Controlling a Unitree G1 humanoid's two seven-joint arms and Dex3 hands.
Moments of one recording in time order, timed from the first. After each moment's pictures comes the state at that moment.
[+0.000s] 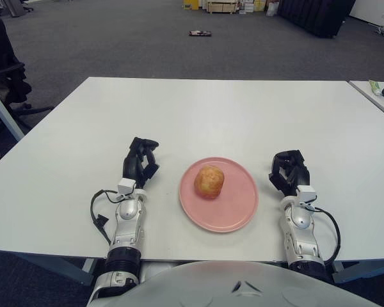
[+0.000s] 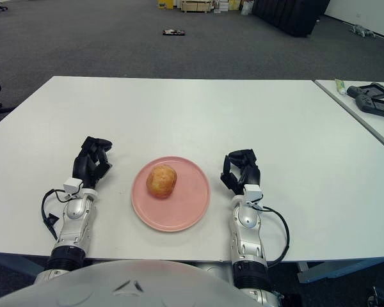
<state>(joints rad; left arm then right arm) 0.04 -0.05 0.11 0.41 0.01 -0.54 0.05 0.13 0.06 -0.13 0.22 -0.02 -0.29 -0.19</state>
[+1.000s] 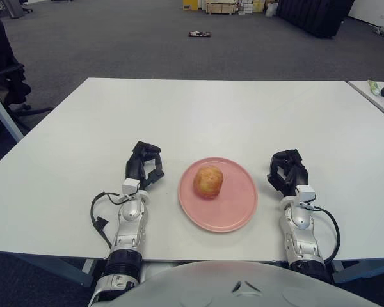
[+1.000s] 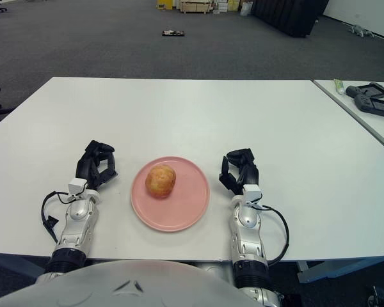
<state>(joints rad) 0.07 -0.04 0.08 0.36 0.04 -0.40 0.11 0.12 0.05 -0.12 0.26 -0.02 -0.34 -0.16</state>
